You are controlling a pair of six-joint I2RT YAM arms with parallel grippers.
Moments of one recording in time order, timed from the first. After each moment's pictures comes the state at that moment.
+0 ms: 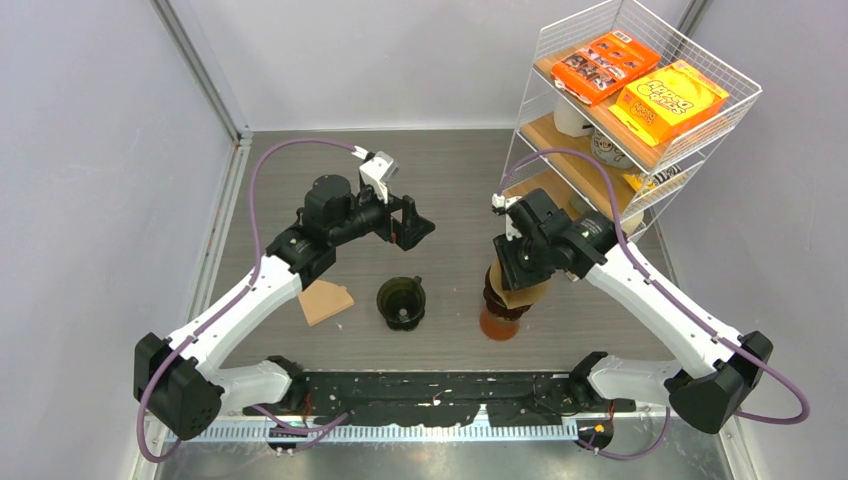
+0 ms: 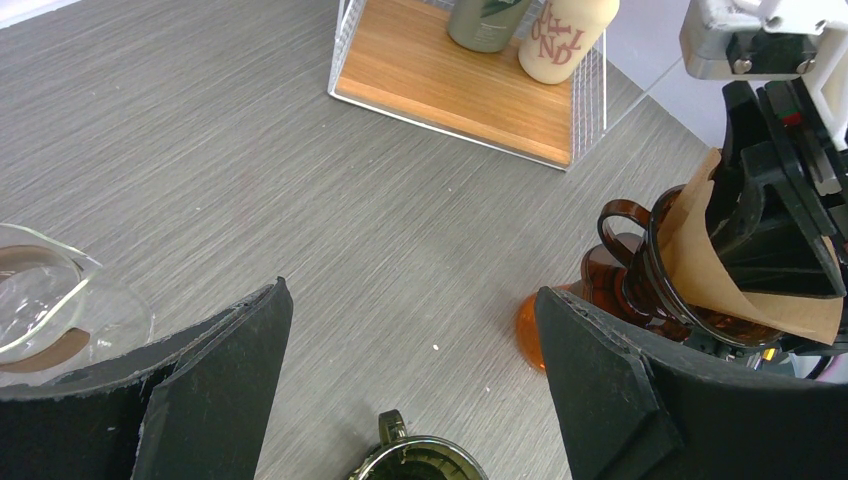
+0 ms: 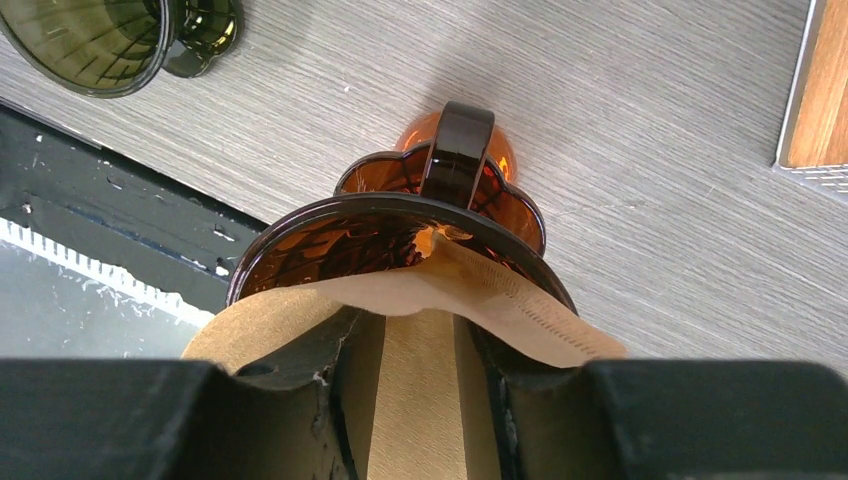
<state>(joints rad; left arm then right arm) -0.58 1.18 0.99 -0.07 0.34 -0.19 0.68 1.18 1.23 -1.15 -0.02 0.29</state>
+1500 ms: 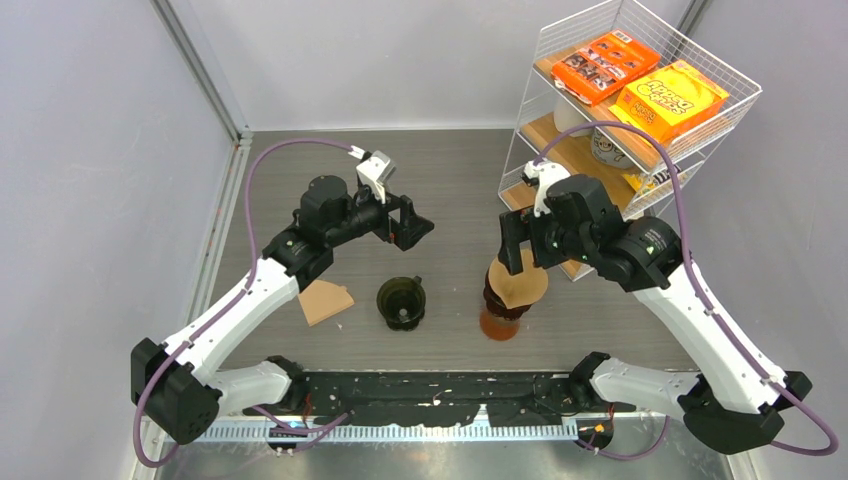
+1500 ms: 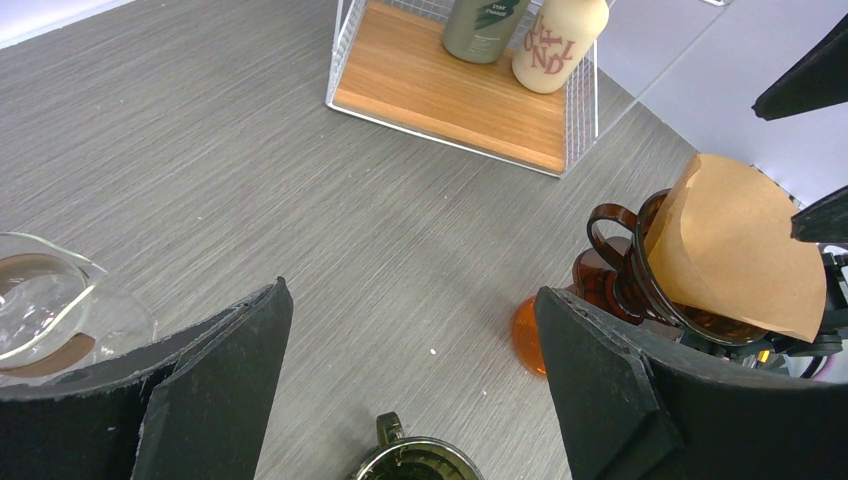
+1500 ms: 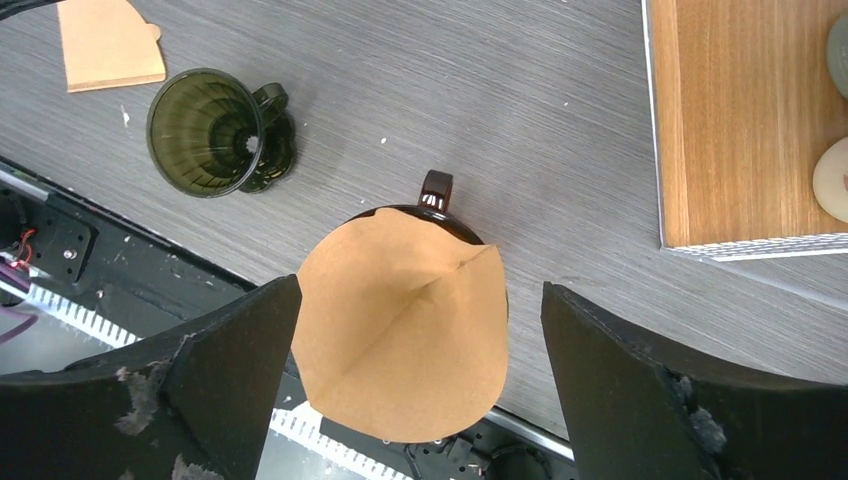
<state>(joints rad) -0.58 1.16 0.99 -0.07 0.34 -0.19 0.69 1.06 1.45 -1.15 0.10 0.27</state>
